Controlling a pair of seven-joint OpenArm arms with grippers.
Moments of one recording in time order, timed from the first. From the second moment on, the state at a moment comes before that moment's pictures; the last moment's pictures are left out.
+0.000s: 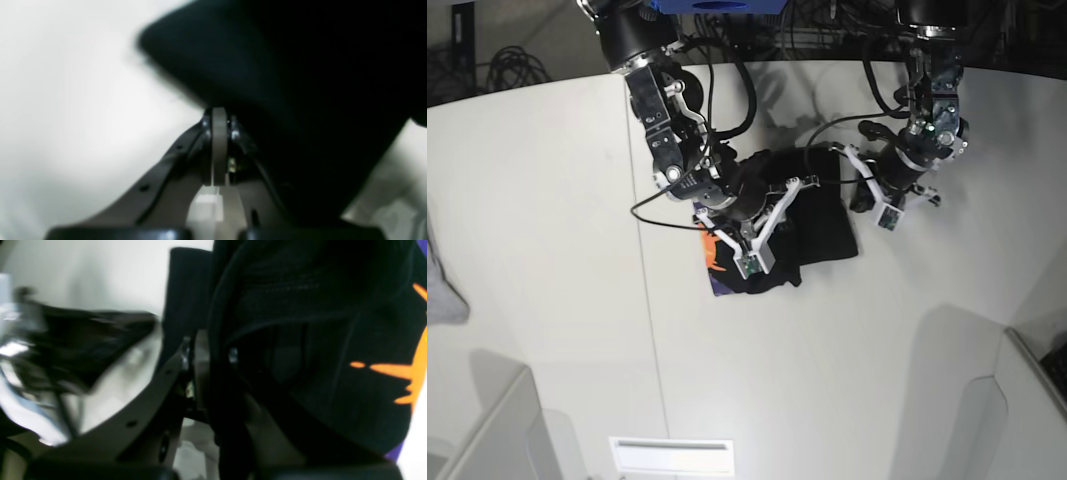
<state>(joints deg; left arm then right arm) 13.0 -11.0 -8.3 94.7 -8.8 -28.4 35.2 0.4 -6.3 -23.2 94.6 15.4 0.2 -55.6</state>
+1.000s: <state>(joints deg) 28.3 -15.3 -33.0 97.5 -29.5 -28.3 35.7 0.2 -6.8 -23.5 94.0 15.7 0.0 -55.9</state>
